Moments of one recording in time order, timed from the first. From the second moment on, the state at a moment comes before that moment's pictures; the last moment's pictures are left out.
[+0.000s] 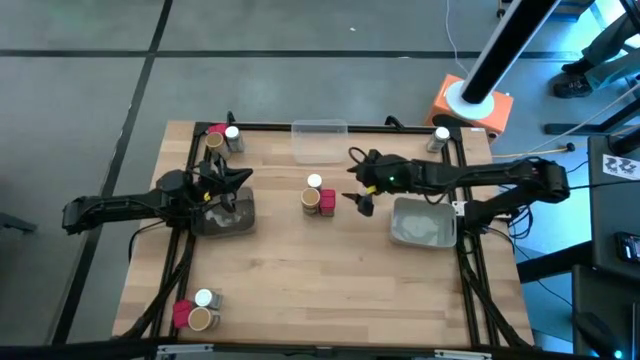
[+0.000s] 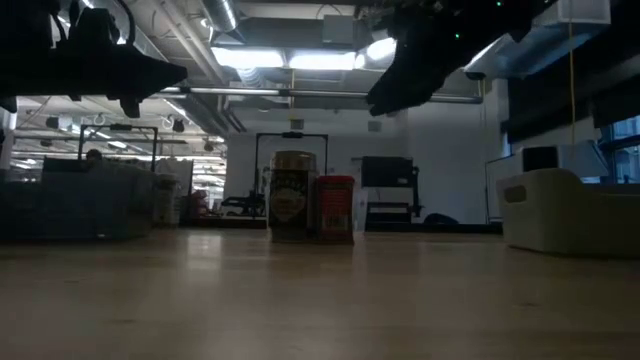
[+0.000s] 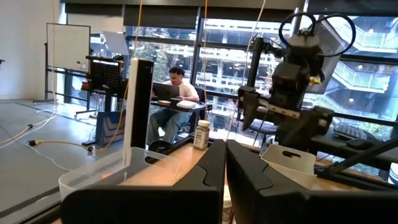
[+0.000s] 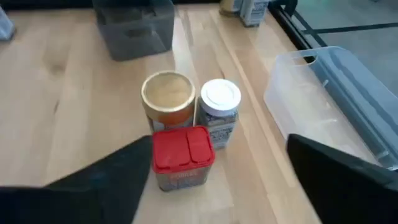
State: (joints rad) left arm 0.22 0.23 0.01 0.43 -0.18 -0.10; right arm -0.10 1.35 0.91 -0.13 0.11 -0.02
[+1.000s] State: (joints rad) left arm 0.22 0.23 0.01 0.43 -0.18 -0.10; right arm -0.11 1.67 0.90 0.21 -0.05 -0.05
